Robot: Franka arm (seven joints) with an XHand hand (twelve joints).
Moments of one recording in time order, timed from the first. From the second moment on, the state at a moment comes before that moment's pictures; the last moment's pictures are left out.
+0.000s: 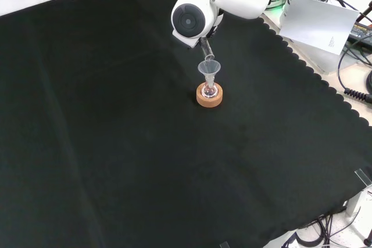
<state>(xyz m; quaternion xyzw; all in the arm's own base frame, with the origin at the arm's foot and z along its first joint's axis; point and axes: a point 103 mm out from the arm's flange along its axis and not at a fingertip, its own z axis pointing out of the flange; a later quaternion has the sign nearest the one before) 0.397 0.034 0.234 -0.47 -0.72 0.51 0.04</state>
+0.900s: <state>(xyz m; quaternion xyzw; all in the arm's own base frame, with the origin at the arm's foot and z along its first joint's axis) 0.395 0.031 0.238 -0.49 -0.72 0.49 0.03</state>
